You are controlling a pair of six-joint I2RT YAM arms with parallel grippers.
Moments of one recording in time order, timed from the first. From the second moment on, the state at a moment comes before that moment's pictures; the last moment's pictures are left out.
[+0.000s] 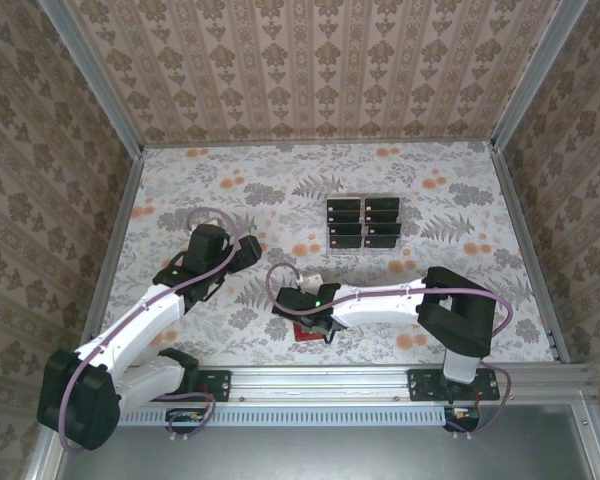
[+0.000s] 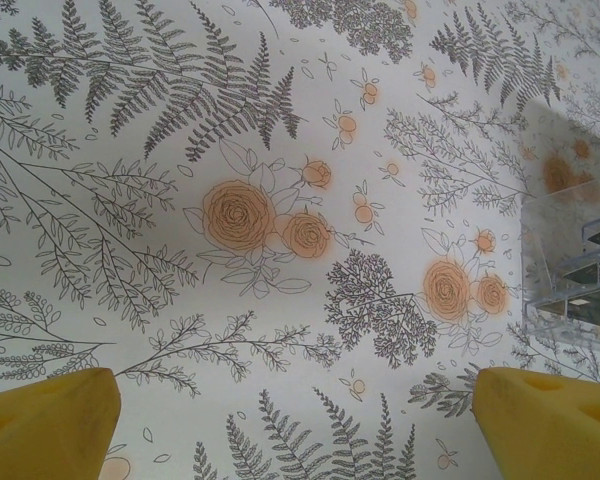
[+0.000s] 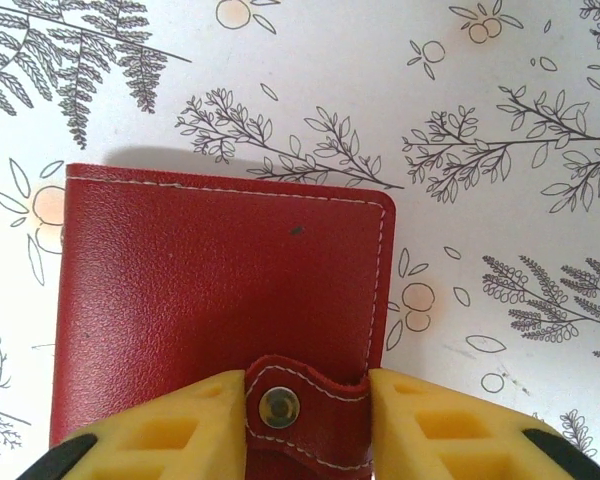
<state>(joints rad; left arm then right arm) -0.48 1.03 0.61 -0.32 -0.06 -0.71 1.18 1.78 1.07 -0.64 0.36 0.92</state>
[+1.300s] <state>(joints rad) -0.48 1.04 0.54 -0.25 0.05 -0.71 1.17 1.69 1.07 -0.70 0.41 0.84</state>
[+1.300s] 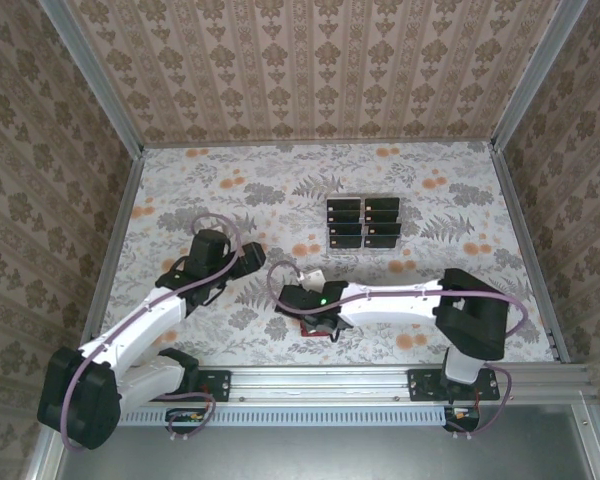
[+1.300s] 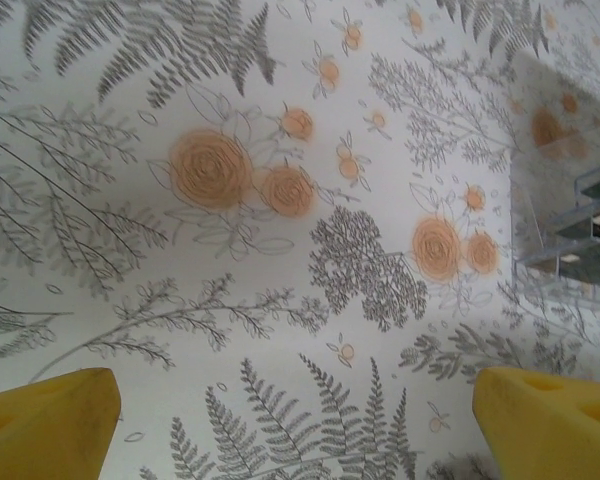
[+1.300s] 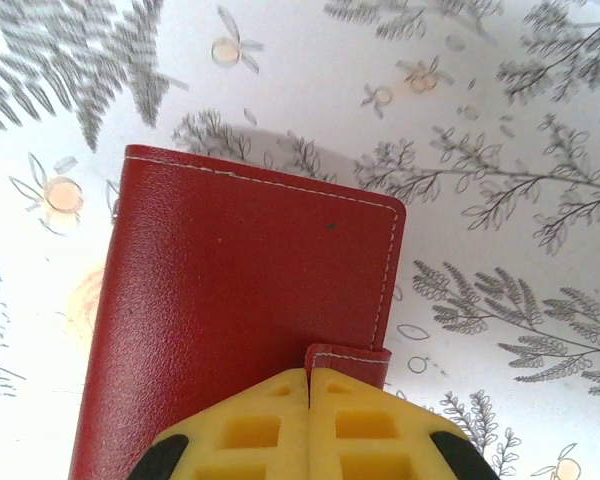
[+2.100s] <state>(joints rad) -0.61 1.11 0.35 0.34 0.28 -0.89 1.08 1.58 1.06 -0.55 0.35 0.84</state>
